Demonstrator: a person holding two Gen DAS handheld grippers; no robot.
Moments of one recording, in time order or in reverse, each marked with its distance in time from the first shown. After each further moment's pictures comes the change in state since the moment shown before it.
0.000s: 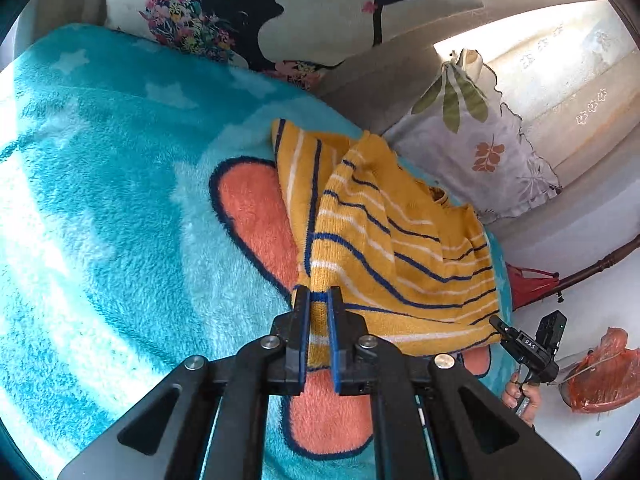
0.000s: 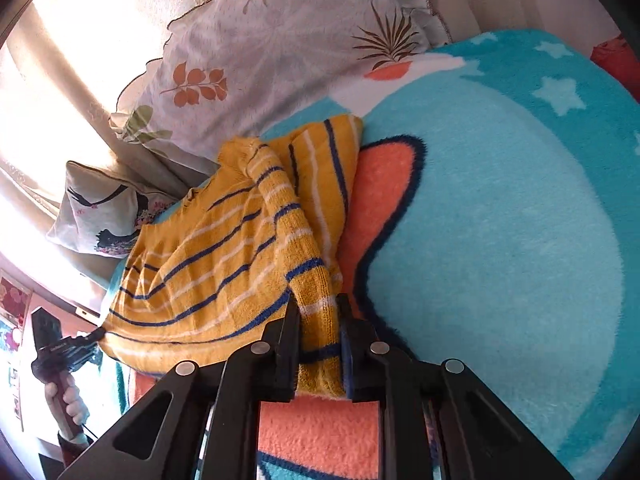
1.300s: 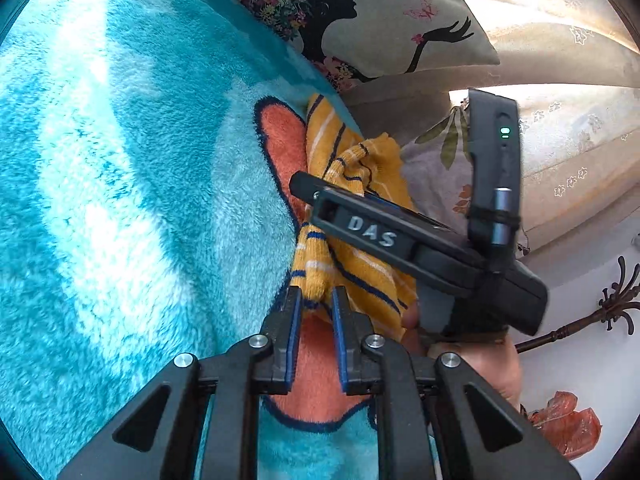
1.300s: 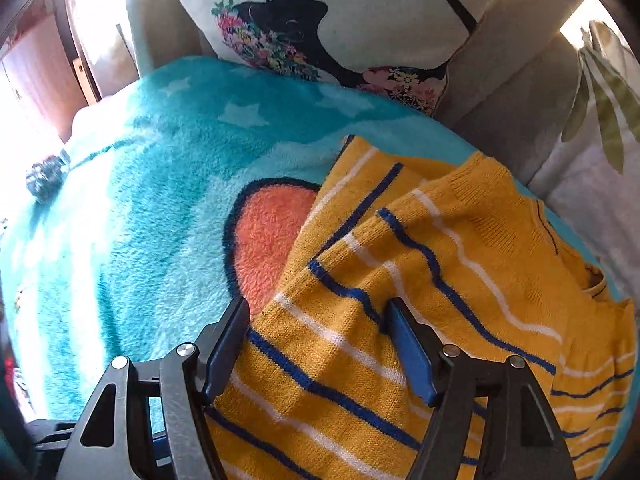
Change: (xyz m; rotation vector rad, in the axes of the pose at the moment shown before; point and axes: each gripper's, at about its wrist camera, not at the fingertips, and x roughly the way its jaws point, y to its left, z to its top) left arm 0.002 0.029 -0.088 -0.279 -0.170 -0.187; right arm 0.220 0.379 -0.082 -0.871 0.238 -0.187
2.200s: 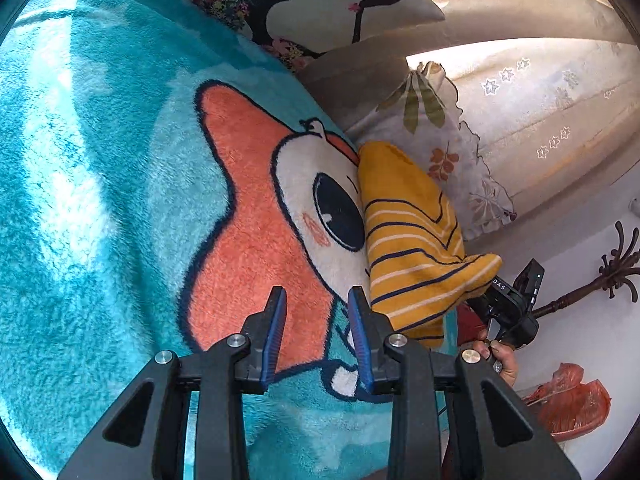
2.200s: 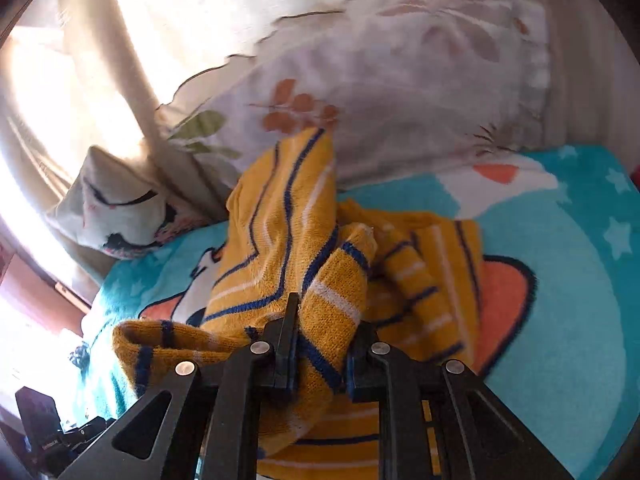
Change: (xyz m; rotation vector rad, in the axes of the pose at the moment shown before) left arm 0.009 -0.056 -0.029 0.084 0.060 0.000; right arm -0.134 -0.294 -0.184 0.735 -0.320 0.087
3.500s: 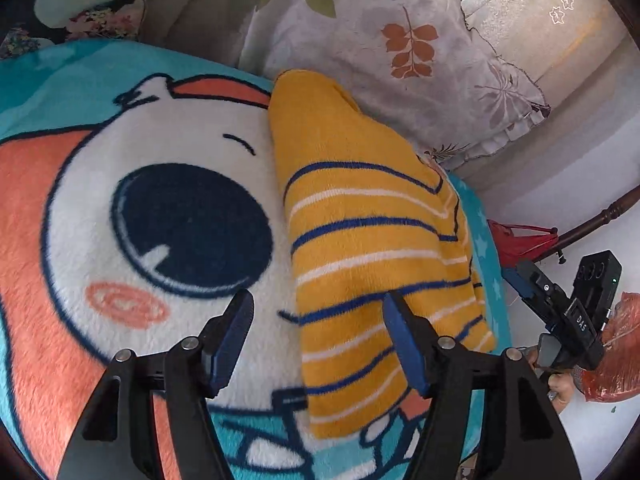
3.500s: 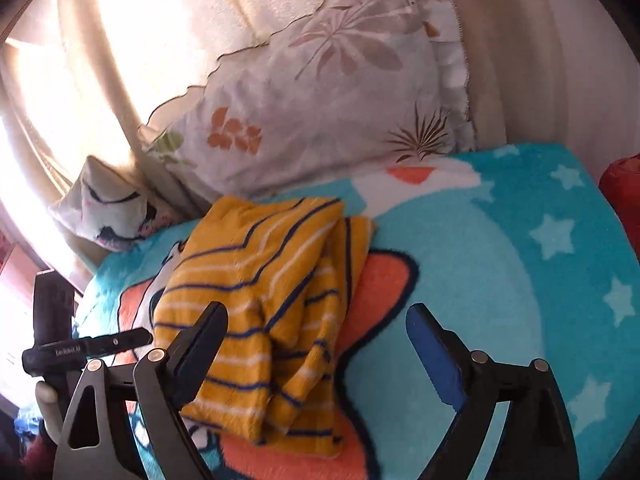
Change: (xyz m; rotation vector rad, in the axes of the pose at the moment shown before) left arm 0.181 -0.114 0.034 0.299 0.255 0.107; right arm -0.050 -0.089 -0.007 -0.053 -0.036 0.010
